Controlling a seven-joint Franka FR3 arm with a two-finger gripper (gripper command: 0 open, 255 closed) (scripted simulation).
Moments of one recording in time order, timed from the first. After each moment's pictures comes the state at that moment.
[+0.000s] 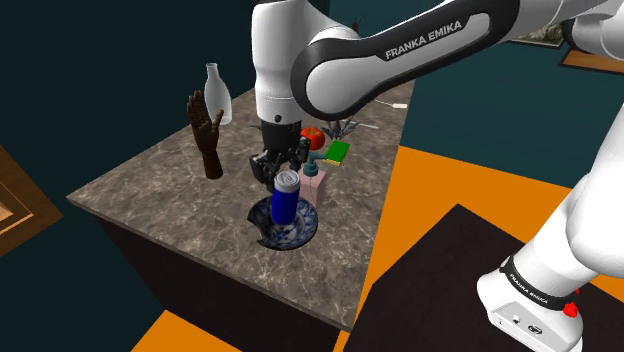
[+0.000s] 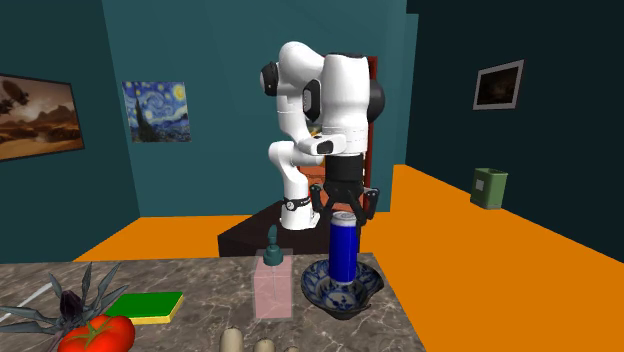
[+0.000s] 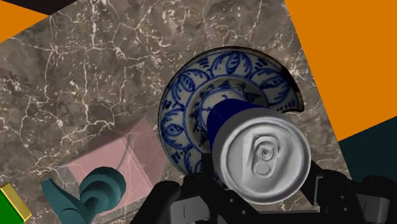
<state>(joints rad) 0.11 0.24 0.58 -1.83 -0.13 2.03 0.68</state>
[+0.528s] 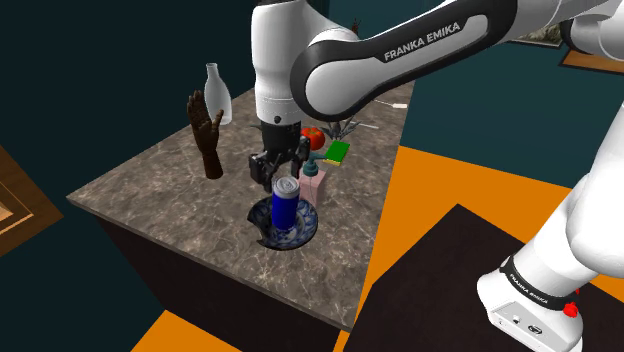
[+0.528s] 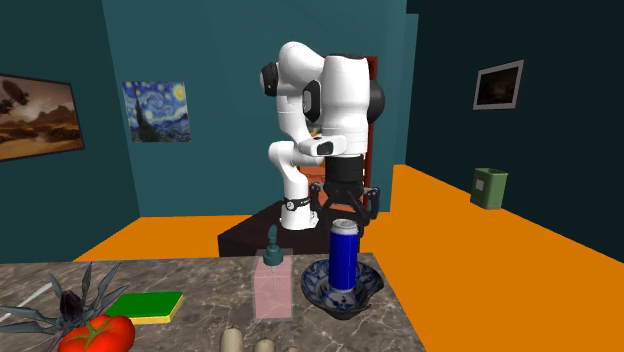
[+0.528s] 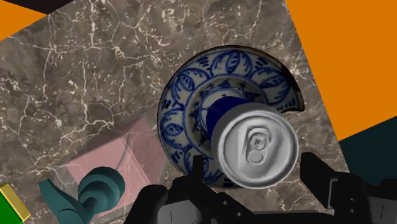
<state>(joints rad) 0.12 0.24 0.58 -1.83 -0.14 2.04 0.68</state>
